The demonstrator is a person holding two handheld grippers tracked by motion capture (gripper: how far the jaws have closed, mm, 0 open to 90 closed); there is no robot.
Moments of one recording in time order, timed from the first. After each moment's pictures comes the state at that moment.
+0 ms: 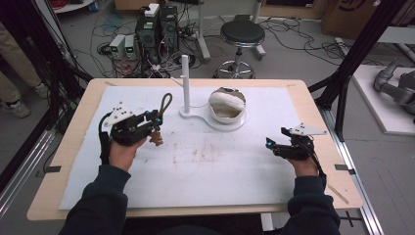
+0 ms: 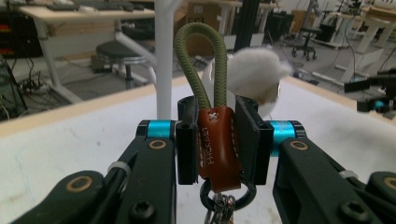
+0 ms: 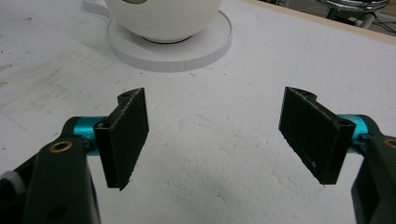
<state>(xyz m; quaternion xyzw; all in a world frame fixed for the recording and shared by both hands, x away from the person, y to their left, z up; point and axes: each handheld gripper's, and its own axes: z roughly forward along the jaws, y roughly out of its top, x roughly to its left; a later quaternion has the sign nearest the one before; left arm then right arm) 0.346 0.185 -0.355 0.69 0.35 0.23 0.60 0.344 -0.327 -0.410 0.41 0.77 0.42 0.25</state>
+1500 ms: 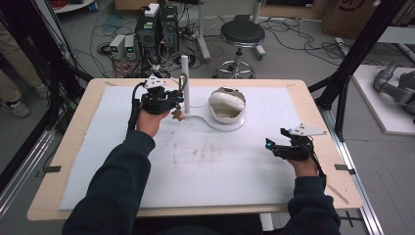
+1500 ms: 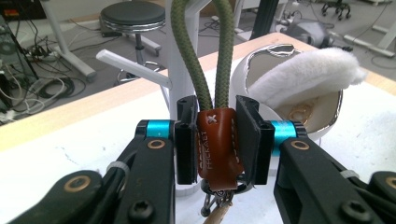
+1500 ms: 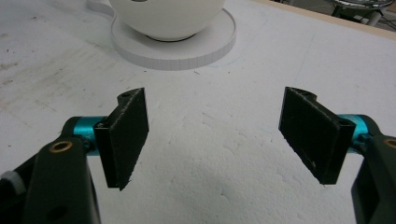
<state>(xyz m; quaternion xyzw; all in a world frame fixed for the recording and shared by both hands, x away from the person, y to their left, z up) 0.439 0.127 -0.346 0.73 0.39 0.21 0.51 0.344 -0.327 -0.412 0.41 0.77 0.42 0.24</state>
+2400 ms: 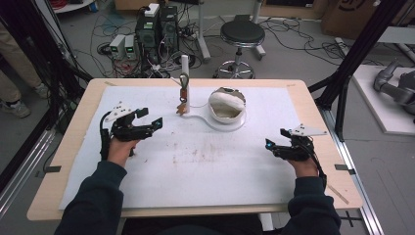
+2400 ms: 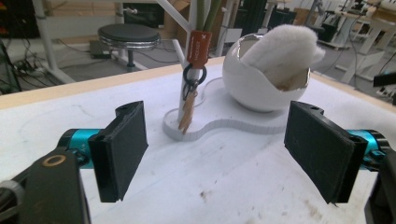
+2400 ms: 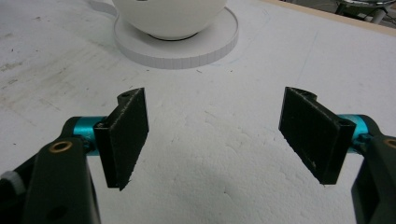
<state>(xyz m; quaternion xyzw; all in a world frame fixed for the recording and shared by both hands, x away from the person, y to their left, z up) 0.373 0.207 -0.397 0.69 0.37 0.21 0.59 0.344 -0.328 -0.412 0.41 0.77 0.43 0.24</state>
